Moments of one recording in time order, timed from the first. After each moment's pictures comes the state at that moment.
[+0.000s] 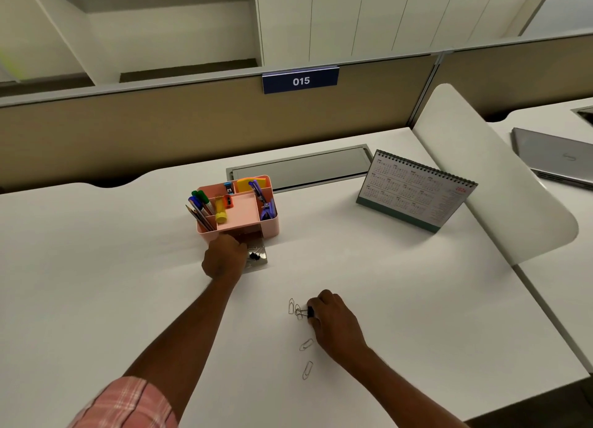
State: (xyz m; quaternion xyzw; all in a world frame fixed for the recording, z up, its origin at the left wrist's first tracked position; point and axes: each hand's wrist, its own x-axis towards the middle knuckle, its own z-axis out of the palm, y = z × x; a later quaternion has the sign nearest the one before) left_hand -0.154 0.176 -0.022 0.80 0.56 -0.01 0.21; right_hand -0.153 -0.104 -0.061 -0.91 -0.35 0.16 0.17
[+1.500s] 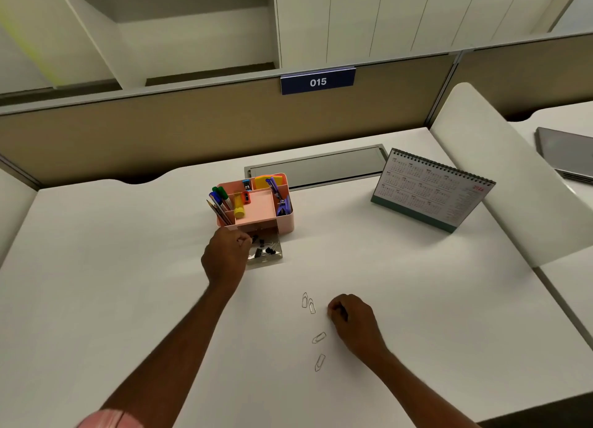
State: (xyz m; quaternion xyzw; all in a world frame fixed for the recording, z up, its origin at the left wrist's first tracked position) left_hand -0.208 0.173 0.012 0.86 0.46 0.15 0.19; right_hand -0.154 -0.126 -0.072 -0.88 -0.24 0.19 0.35
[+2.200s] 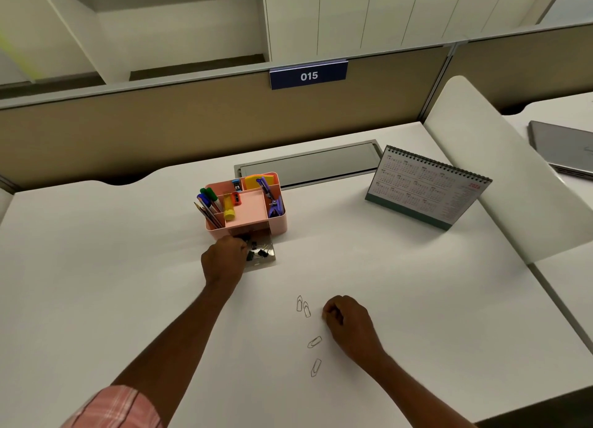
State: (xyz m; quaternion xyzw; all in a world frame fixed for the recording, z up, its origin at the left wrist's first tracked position) left_hand -0.189 0.186 -0.022 0.92 0.39 0.02 0.09; right_hand -0.151 -0.125 -0.071 -0.89 -0.24 0.20 0.34
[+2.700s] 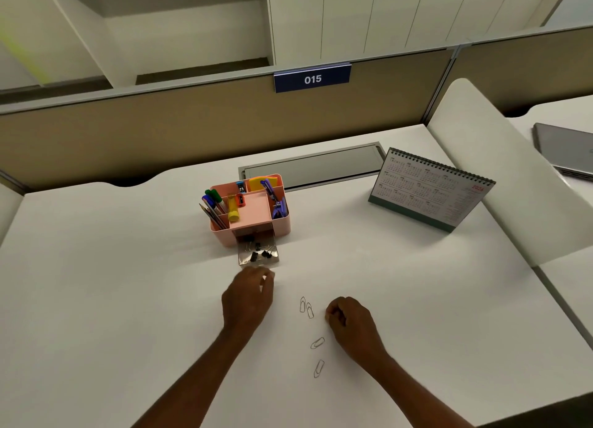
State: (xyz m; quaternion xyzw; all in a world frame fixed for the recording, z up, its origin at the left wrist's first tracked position) left_hand -0.241 0.113 -0.037 0.91 0.35 0.11 0.20; right_hand -0.153 -0.124 -0.068 -0.89 -0.25 0.20 0.34
